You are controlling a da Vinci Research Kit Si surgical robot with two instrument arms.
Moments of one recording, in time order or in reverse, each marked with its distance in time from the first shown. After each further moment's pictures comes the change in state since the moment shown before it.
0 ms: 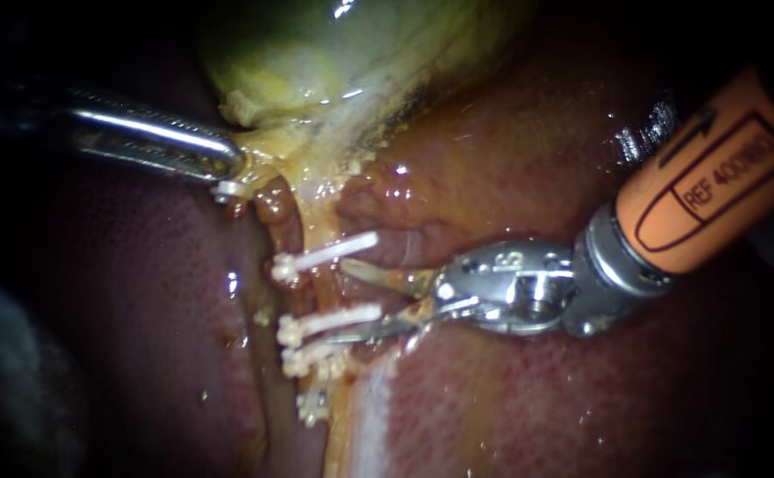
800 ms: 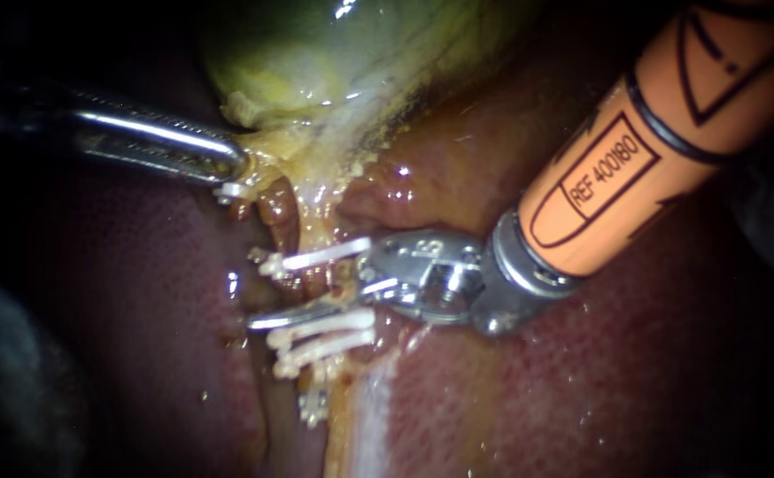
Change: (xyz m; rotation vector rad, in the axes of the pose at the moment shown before) right arm 0.002 0.002 0.006 0.099 0.126 0.099; left arm 0.000 0.000 0.000 0.002 0.001 0.000
